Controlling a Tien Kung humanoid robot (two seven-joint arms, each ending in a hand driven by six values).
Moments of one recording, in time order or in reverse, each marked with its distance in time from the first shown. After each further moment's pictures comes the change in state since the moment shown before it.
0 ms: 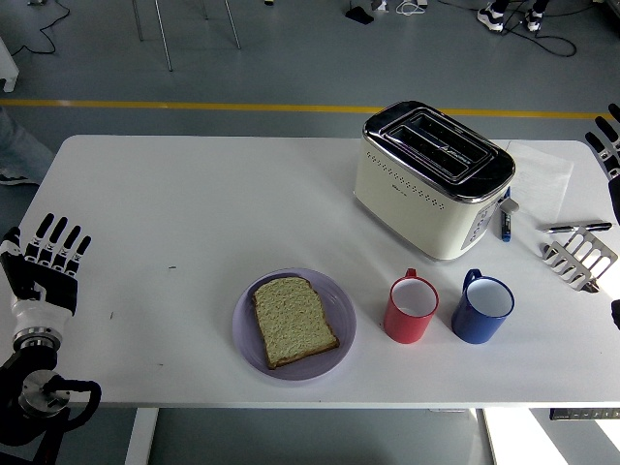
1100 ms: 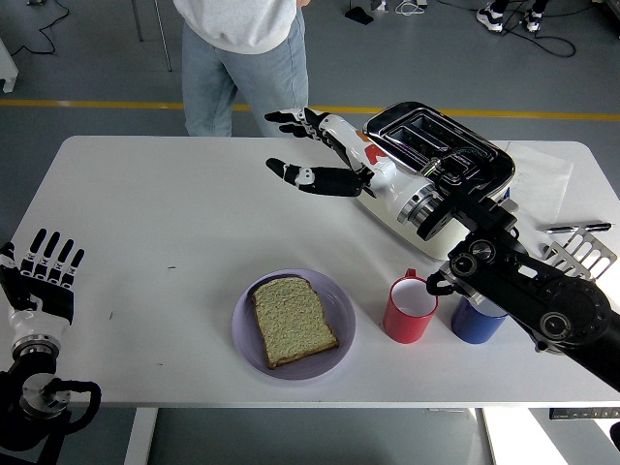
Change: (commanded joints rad) left arm -0.002 -0.005 -0.012 0.066 -0.065 0.034 -0.021; right arm 0.593 0.106 -0.791 -0.098 -0.531 -0.027 0.014
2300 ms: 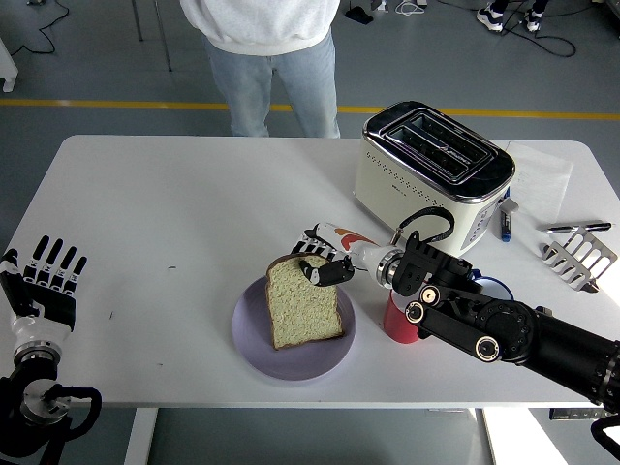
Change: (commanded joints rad) left arm 0.012 0.000 0.009 -0.002 -0.002 0.004 0.002; right arm 0.107 0.127 -0.453 -0.422 -0.158 0.048 -0.159
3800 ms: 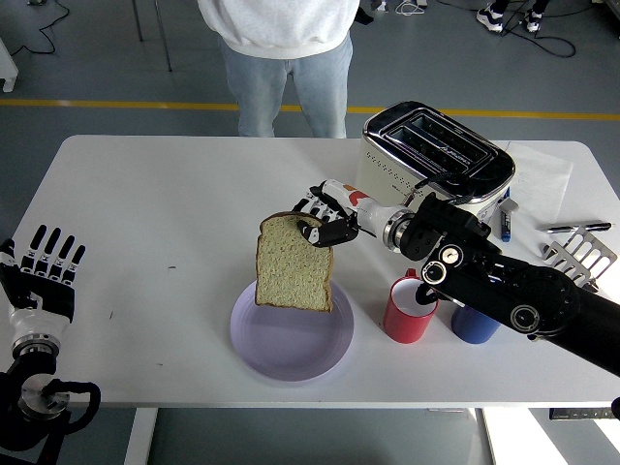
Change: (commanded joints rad) left arm -0.011 0.000 -0.013 0.003 -0.001 -0.036 -0.010; right arm 0.049 -0.099 0.117 0.262 0.134 -0.011 -0.248
